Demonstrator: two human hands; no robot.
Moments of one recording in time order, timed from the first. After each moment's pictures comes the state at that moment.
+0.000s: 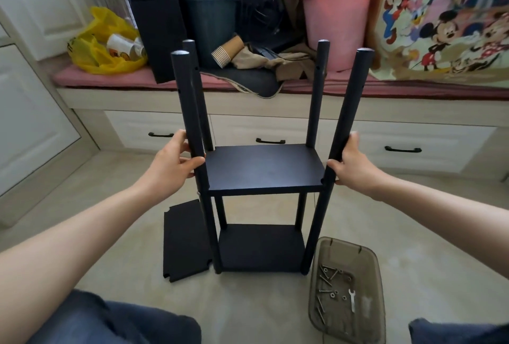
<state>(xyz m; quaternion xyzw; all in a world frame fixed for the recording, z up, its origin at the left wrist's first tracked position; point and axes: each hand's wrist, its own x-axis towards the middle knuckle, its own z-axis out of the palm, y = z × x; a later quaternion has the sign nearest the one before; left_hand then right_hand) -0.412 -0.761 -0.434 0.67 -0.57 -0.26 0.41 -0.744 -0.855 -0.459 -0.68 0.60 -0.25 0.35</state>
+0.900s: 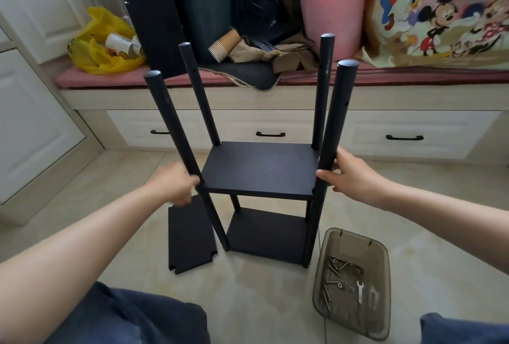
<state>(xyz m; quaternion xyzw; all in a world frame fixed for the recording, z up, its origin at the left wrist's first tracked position) -0.420 -0.760 -0.453 0.83 -0.48 -0.24 0.14 -0.754 -0.813 -0.458 -0.73 0.54 -0.21 0.36</state>
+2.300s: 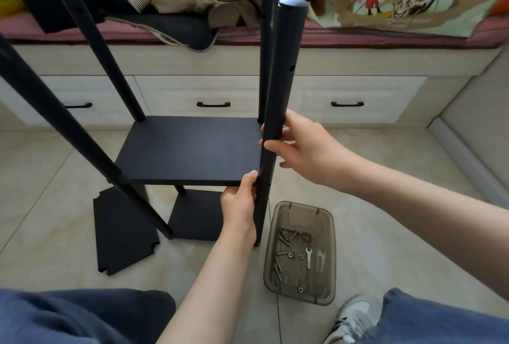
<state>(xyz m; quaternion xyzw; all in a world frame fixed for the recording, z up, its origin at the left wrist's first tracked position) -0.650 -0.776 -0.563 0.54 -0.14 -0.58 0.59 -0.764 -0.808 -0.451 -0.76 0.50 -0.27 0.32</state>
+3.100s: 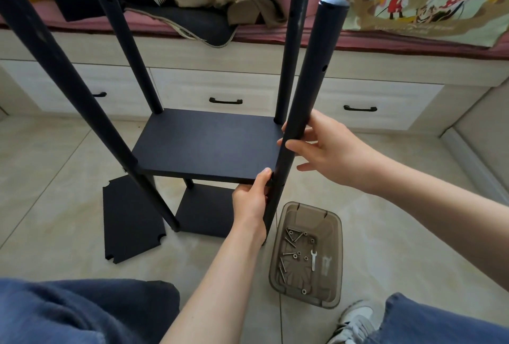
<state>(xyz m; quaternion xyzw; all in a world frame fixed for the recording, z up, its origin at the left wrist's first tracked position) -0.644 -0.775 -0.566 0.55 -0.15 -0.60 0.57 -0.764 -0.804 -0.441 -0.75 0.50 -0.24 0.35</state>
